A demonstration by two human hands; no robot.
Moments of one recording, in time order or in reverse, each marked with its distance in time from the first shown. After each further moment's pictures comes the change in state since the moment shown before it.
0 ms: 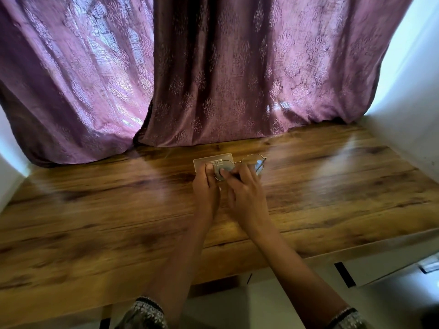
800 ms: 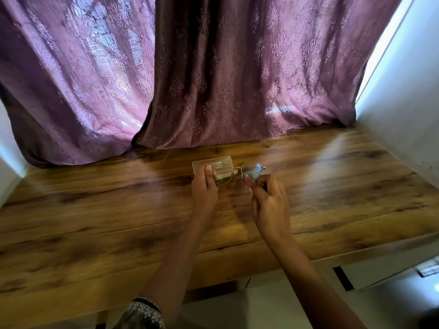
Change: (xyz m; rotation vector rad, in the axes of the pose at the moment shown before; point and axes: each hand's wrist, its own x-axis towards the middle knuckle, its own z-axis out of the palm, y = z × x) left_hand 0.013 -0.006 0.000 0.069 -0.014 0.047; right_hand -0.020 0.035 -0.018 -0.088 0.063 0.077
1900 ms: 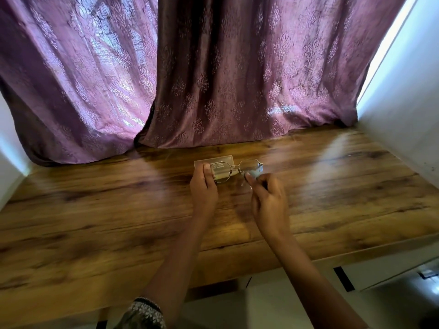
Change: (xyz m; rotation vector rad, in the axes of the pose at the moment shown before) left_hand -0.005 0.003 -0.004 0.055 0.071 0.014; right_hand -0.001 0.006 0.010 0.077 0.011 -0.020
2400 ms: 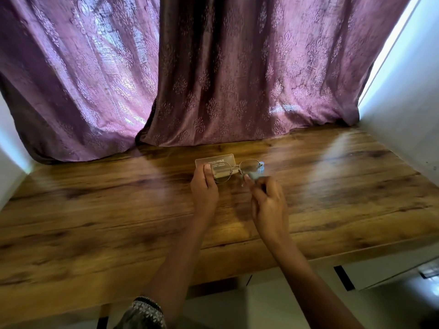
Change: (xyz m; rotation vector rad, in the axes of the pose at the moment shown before) left_hand -0.004 0.003 -0.003 0.017 0.010 -0.044; right_hand -0.010 -0.005 0.000 -0.017 -0.055 0.045
